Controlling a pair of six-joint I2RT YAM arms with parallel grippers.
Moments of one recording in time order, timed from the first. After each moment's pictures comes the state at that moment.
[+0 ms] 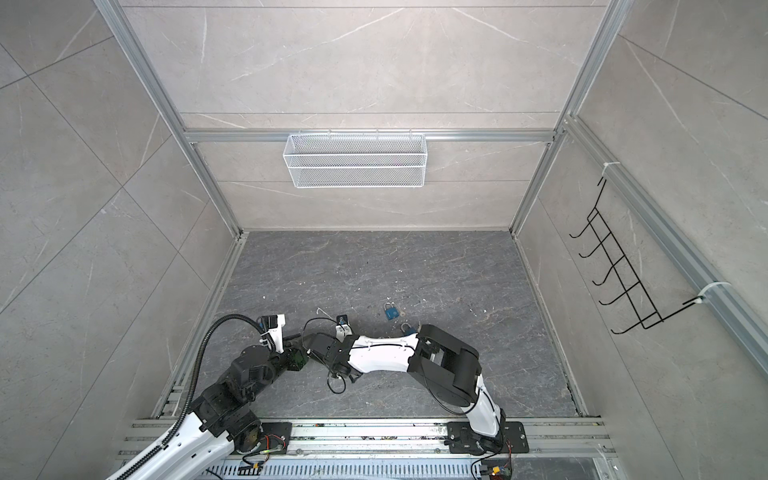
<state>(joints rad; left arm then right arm) -0.70 0.41 0.25 -0.23 -0.15 -0.59 1.20 2.01 1.30 -0.52 0.40 0.92</state>
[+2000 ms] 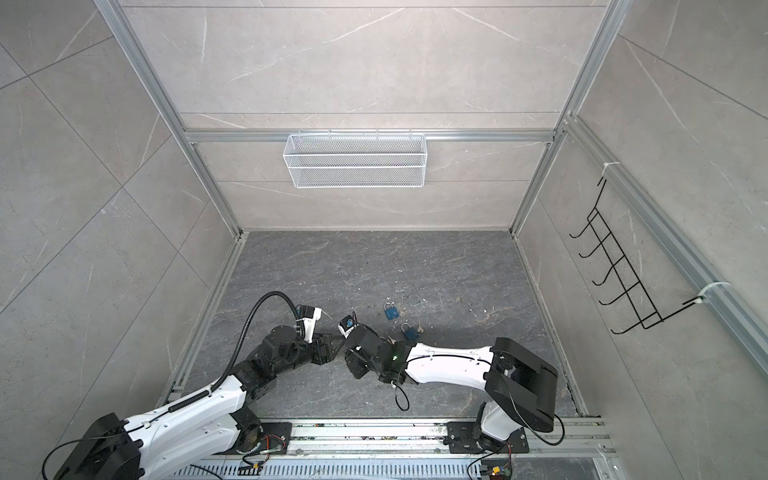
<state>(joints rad) -0.67 0.96 0.29 0.21 0.25 -0.62 1.12 1.56 0.86 -0.11 0.14 0.34</state>
